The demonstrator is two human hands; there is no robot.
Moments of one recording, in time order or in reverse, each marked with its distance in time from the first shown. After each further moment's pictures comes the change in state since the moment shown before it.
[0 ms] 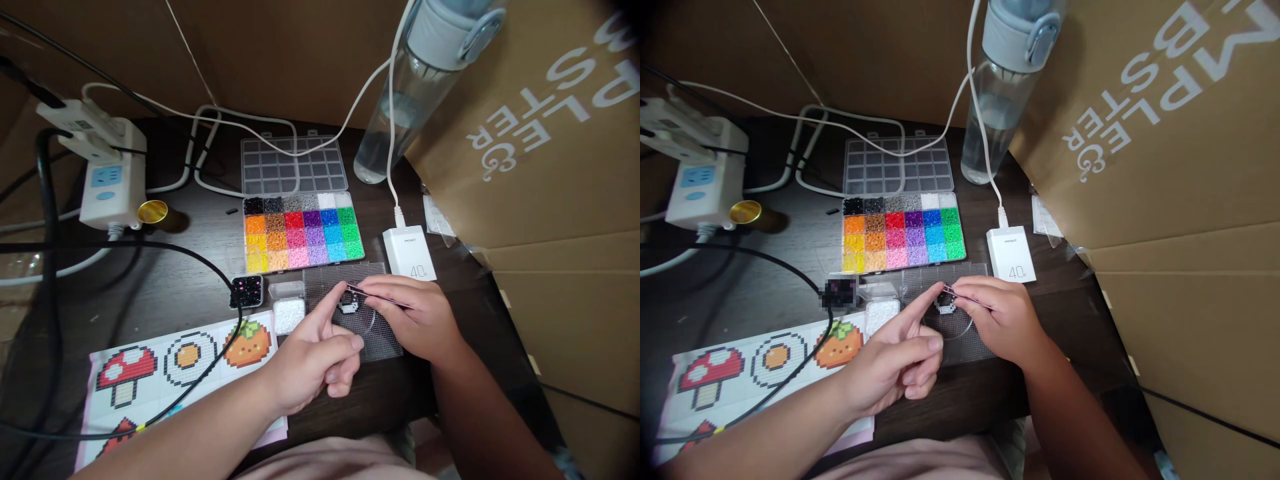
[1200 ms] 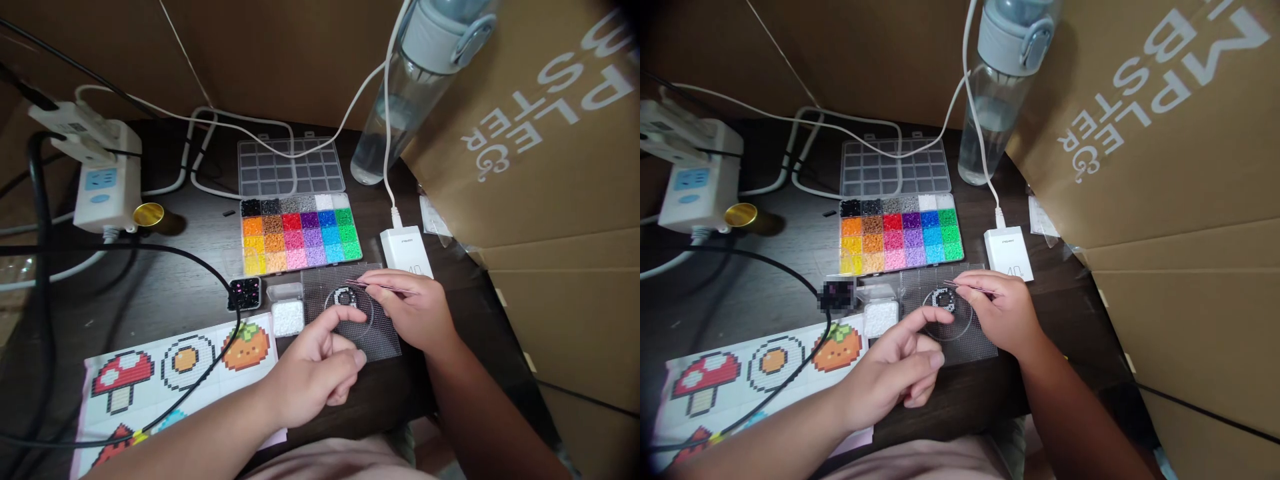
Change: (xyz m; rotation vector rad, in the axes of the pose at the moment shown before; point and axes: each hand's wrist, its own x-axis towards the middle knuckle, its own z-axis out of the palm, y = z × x) left_hand -0.006 -0.006 -0.001 0.220 -0.023 0.011; right_hand 0.004 0.003 0.004 0.088 0.073 0.221
